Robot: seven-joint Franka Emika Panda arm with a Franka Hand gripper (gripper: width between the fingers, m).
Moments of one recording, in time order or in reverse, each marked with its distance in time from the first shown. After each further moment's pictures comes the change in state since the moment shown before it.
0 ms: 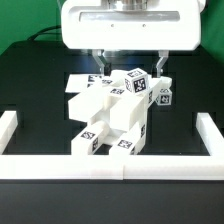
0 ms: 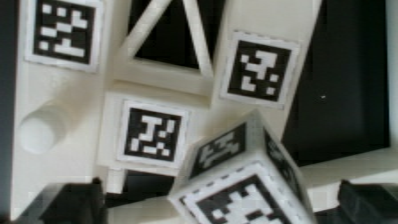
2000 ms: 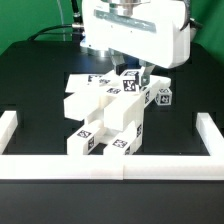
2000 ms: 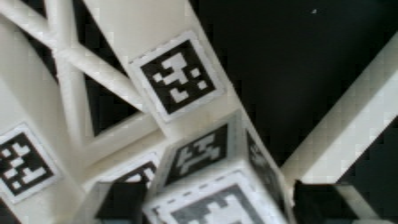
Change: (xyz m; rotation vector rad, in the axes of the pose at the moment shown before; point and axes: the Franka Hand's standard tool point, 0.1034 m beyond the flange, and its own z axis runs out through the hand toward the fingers) arm 0.000 0.000 0.003 -0.003 0.000 0.776
